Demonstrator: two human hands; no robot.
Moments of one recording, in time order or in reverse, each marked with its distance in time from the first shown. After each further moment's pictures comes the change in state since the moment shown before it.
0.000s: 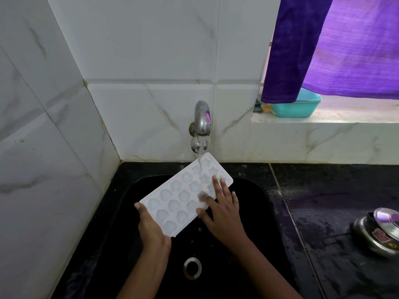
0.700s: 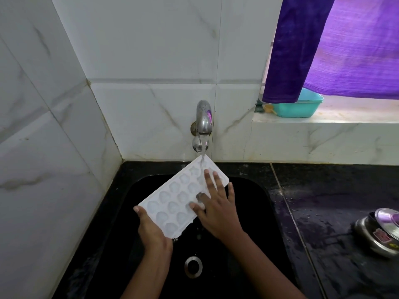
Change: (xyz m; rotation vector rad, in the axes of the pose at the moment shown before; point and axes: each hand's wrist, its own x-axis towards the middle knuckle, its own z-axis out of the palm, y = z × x) left_hand -0.003 -0.004 -0.007 -0.012 0.079 0.048; right_hand 0.013 -0.017 -0.003 -0.159 0.008 -0.076
